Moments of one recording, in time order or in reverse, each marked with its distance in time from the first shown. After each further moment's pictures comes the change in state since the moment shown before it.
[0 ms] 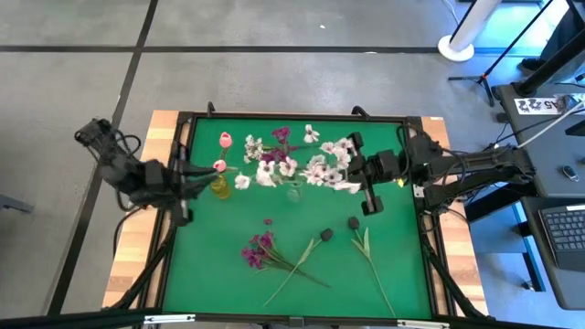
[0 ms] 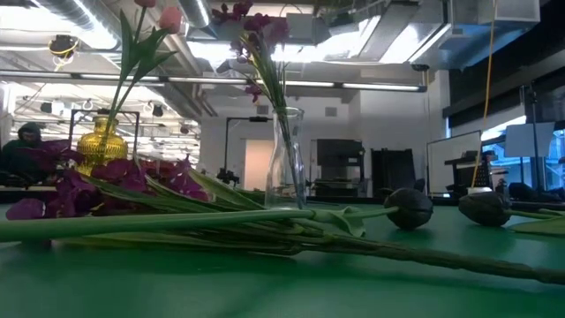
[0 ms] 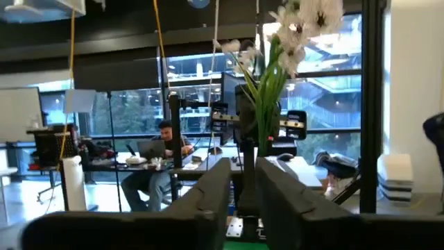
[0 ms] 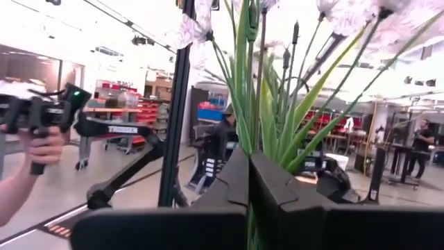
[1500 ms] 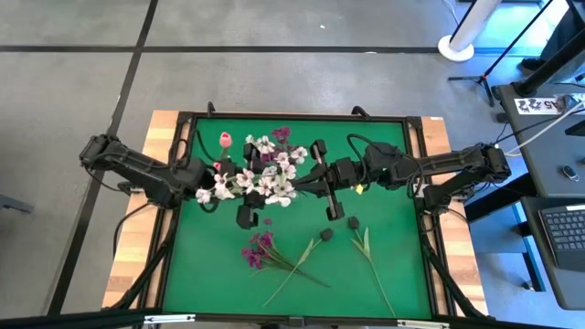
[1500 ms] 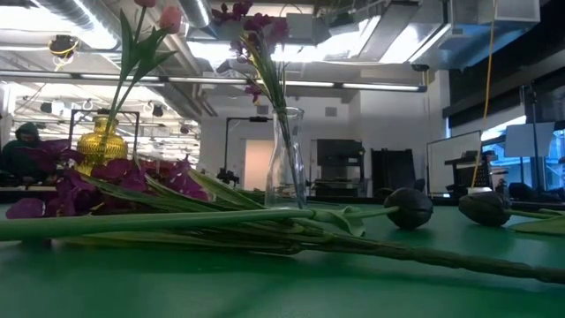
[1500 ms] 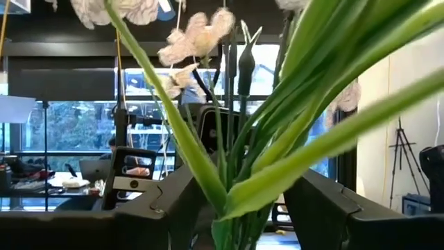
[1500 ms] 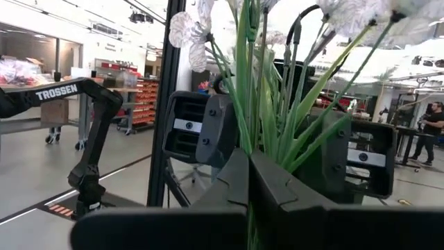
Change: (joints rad) left arm 0.407 0.549 0.263 0.255 0.543 -0.232; right arm 0.000 0.279 0.183 0.013 -0.007 -0.019
